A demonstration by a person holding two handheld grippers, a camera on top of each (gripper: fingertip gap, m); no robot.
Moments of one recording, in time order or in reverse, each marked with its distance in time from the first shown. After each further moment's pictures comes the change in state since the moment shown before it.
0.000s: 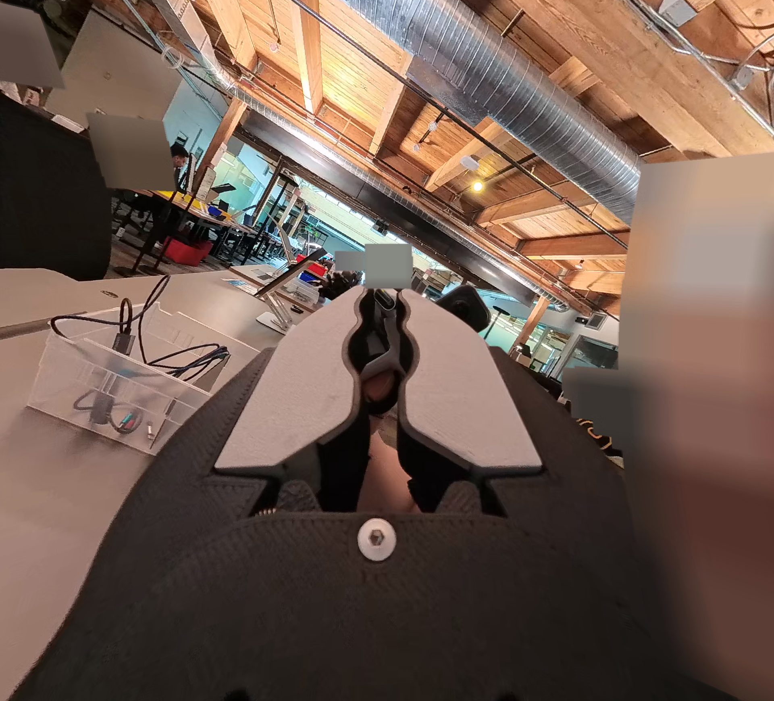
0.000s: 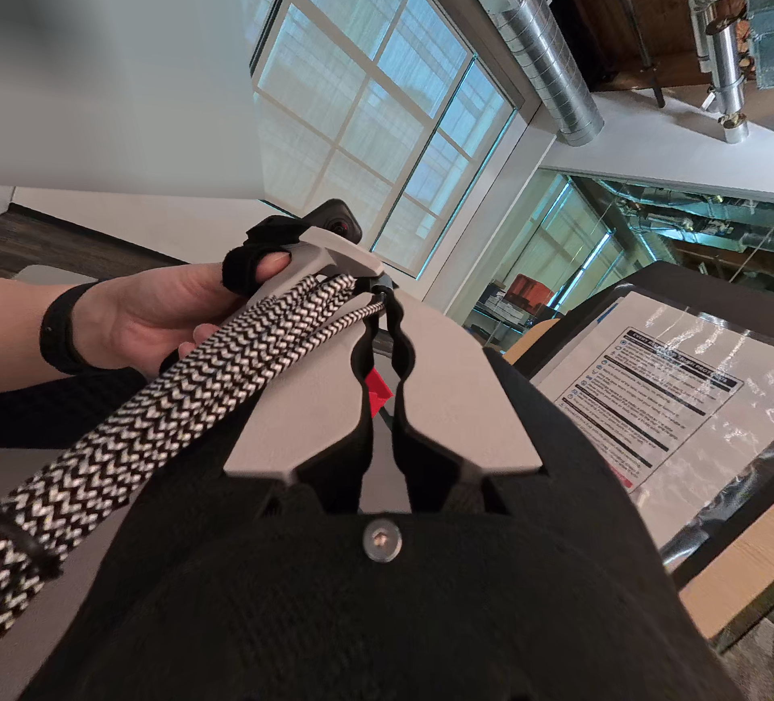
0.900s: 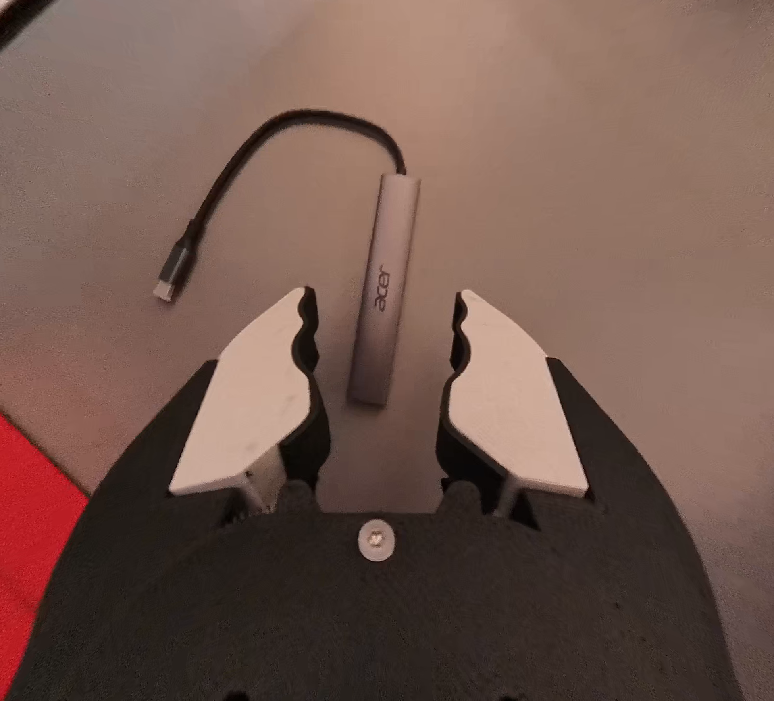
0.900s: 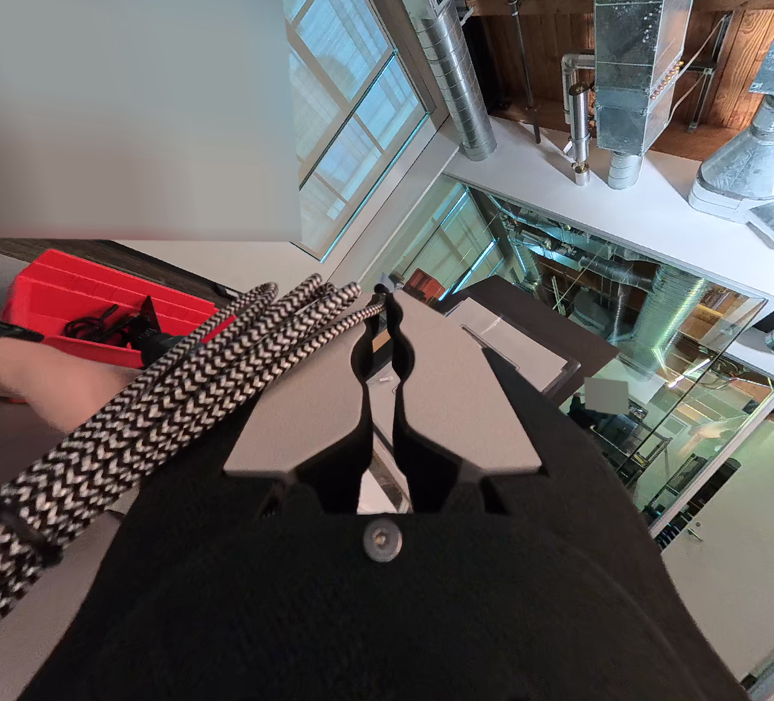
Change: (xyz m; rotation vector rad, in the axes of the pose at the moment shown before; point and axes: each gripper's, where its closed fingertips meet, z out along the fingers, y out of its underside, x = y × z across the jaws) left arm -0.223 0.138 -0.136 -1.113 -1.108 0.251; right arm 0.078 -0.047 -0.063 -0.050 0.195 -0.228
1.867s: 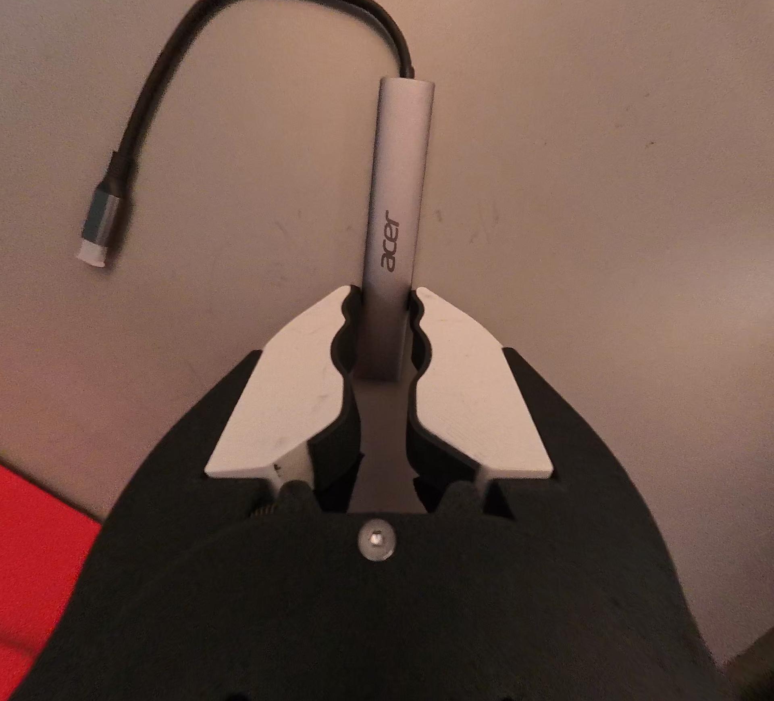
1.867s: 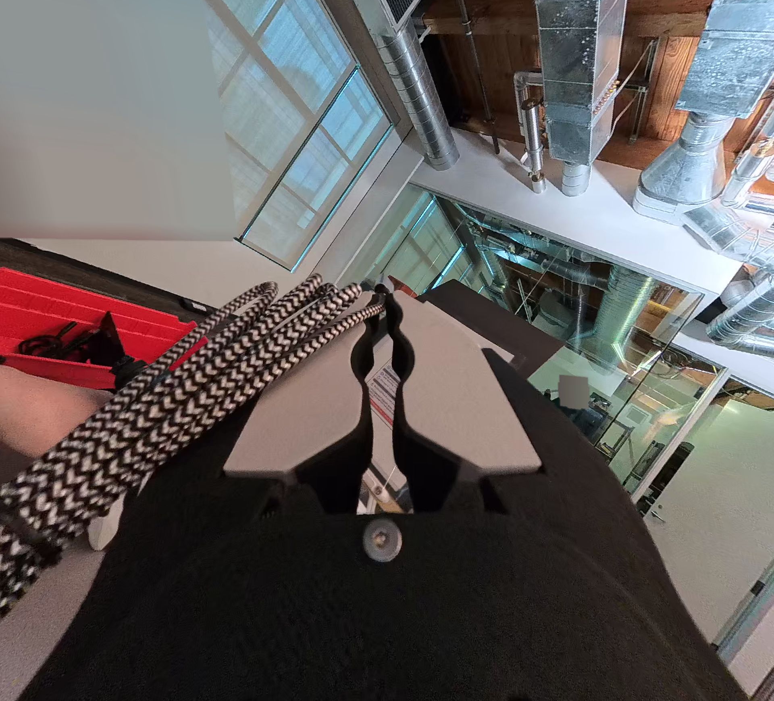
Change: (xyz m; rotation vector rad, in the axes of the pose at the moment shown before) left arm 0.000 0.033 0.017 -0.194 0.076 -0.001; right arm 0.035 -0.018 -0.030 0.023 0.087 -0.008
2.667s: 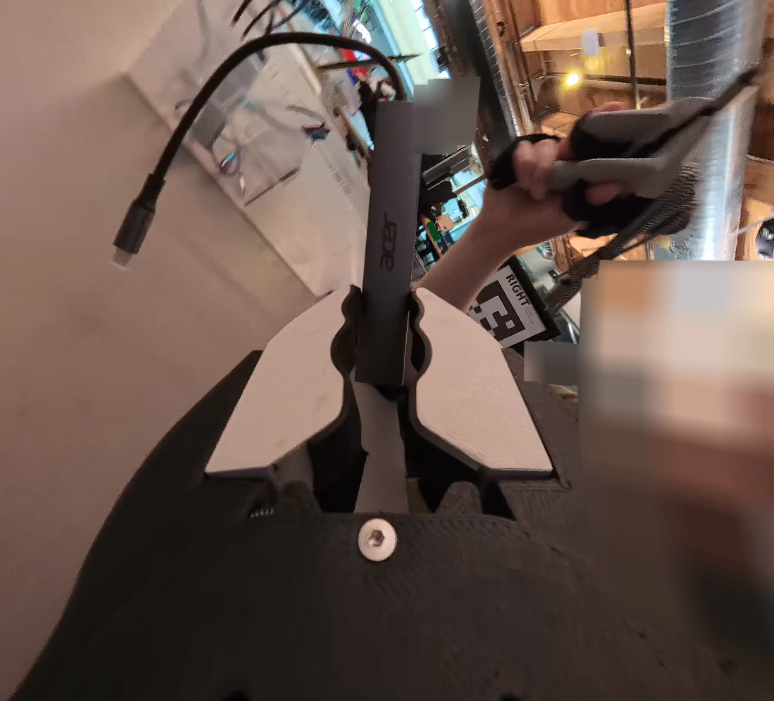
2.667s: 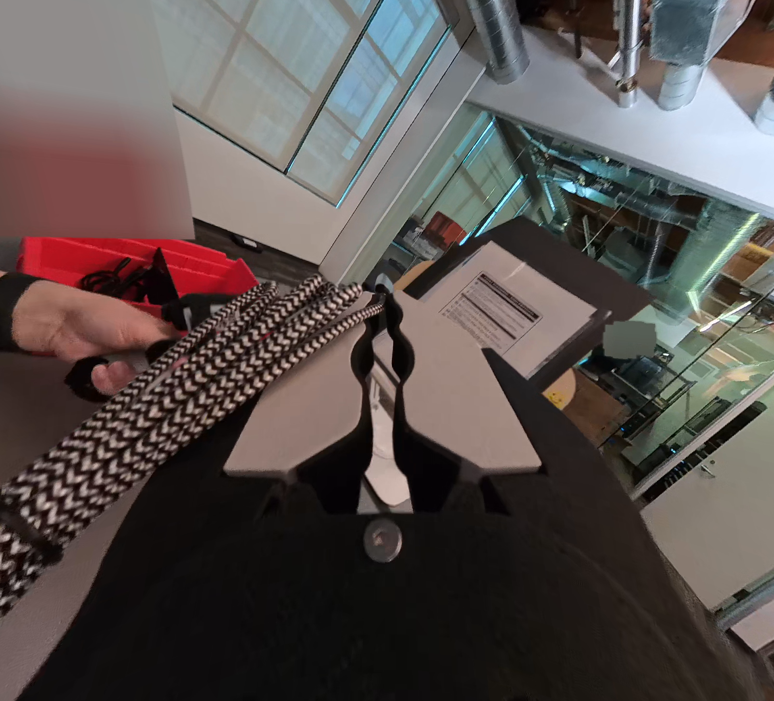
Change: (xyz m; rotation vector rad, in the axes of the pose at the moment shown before) left arm 0.073 -0.077 -0.121 0.621 1.161 -0.326; right arm -0.041 0.049 0.032 -0.189 -0.130 0.048
